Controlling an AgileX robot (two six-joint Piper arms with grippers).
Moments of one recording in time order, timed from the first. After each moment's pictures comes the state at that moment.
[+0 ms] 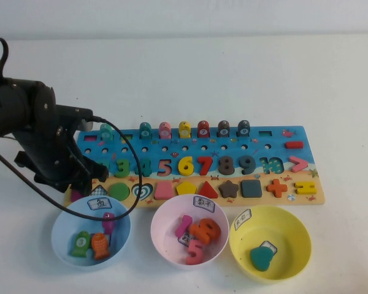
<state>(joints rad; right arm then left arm) 0.06 -0.01 0.03 0.01 0.37 0.06 -0.25 1.84 -1.23 0.02 0.83 -0.01</state>
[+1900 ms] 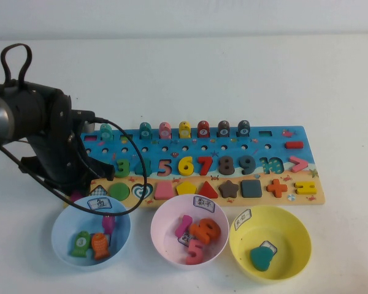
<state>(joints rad) 0.06 -0.01 0.03 0.01 0.37 0.06 -0.30 1.87 -1.23 0.11 0.83 -0.24</state>
